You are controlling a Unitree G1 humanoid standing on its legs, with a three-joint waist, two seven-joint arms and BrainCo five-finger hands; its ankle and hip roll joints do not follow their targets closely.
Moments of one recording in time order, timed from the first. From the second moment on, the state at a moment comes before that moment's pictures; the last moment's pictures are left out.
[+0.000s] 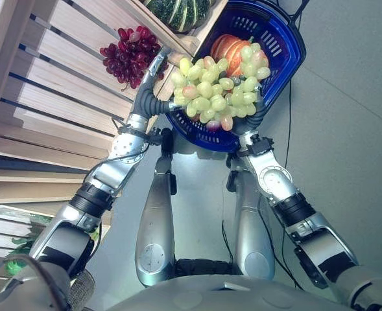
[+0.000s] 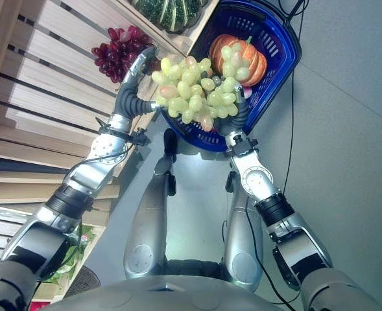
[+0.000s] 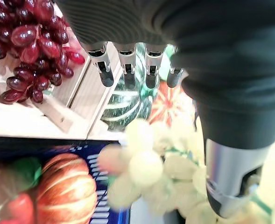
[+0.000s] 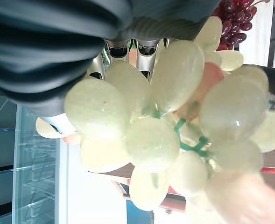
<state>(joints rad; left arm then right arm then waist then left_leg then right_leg) -0.51 0.48 -0.39 0.14 -0.11 -0.27 0.35 -0.49 -0.29 0.40 0.23 1.65 -0.11 0.53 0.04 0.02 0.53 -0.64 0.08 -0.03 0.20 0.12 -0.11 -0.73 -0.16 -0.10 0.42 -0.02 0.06</state>
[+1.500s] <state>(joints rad) -0.85 0.49 -0.32 0.56 -0.25 -0.43 0.53 -1.12 -0.43 0.36 1.09 0.58 -0.07 -0.26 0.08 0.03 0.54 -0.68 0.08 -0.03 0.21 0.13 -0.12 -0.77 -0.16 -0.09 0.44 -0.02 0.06</state>
